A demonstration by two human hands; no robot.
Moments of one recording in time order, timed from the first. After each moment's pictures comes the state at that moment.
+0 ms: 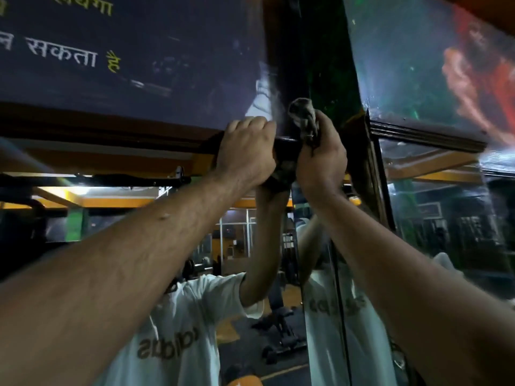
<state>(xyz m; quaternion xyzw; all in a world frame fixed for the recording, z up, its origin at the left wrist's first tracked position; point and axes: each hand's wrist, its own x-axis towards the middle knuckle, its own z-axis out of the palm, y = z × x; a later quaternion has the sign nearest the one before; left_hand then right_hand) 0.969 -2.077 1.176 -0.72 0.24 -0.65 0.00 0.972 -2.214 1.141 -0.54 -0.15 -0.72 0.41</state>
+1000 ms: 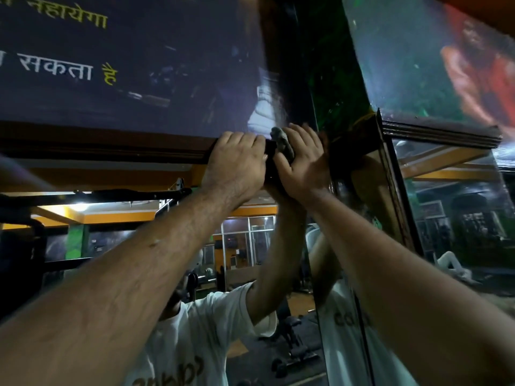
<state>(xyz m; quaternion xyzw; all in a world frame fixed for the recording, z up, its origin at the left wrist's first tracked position) 1.009 -2.052 1.181 -0.69 0.20 -0.69 0.12 1.038 -2.213 1.168 -0.59 -0.17 -0.77 0.18</state>
